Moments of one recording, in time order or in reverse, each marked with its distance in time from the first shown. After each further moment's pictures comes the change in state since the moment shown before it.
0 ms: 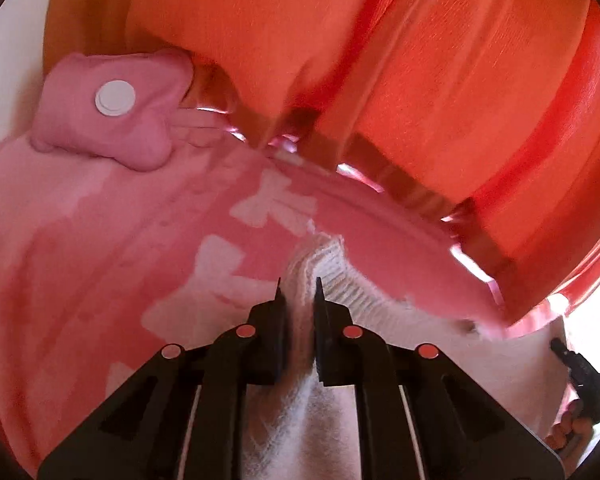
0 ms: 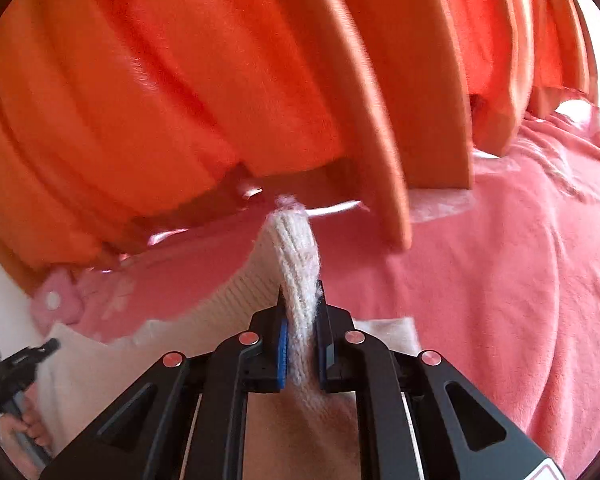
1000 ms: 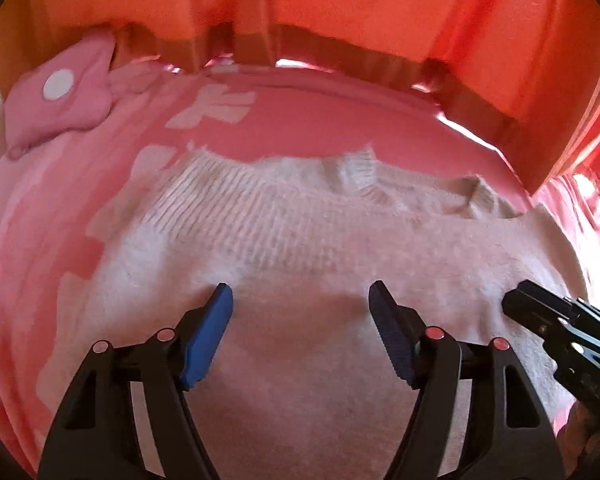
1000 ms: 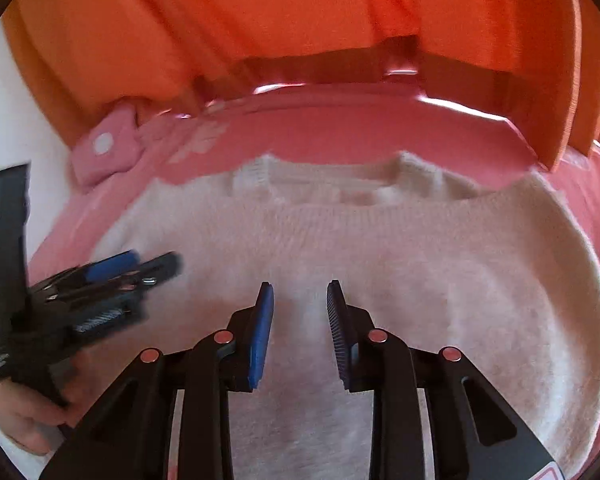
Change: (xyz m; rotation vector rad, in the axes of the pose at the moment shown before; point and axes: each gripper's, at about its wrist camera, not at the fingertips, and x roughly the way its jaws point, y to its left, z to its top) left arm 0.021 -0.075 -0.076 0.255 0.222 0.067; right arm 0.023 0.129 -0.098 -0.322 0.300 0.140
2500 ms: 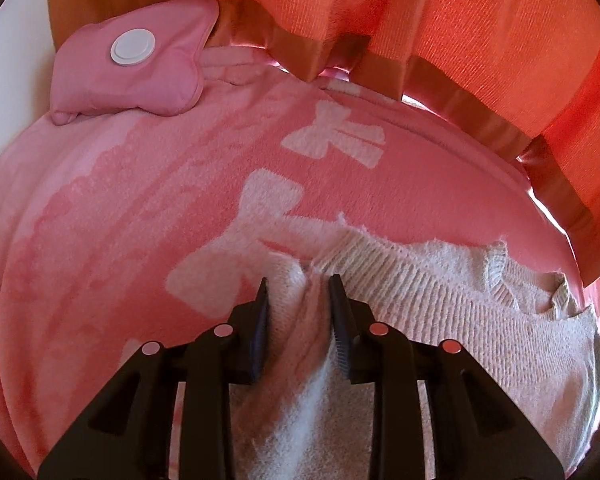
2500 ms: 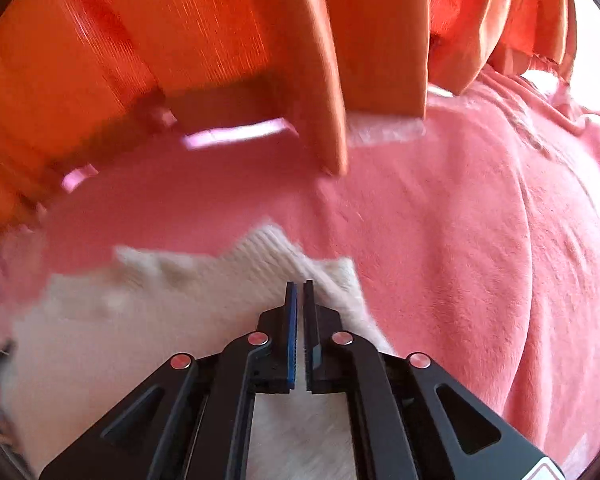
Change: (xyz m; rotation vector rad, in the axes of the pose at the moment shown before) left arm 0.020 0.094 0.036 -0.210 -0.045 0.109; right arm -0.048 -0.135 0.027 0.343 -0.181 -0.247
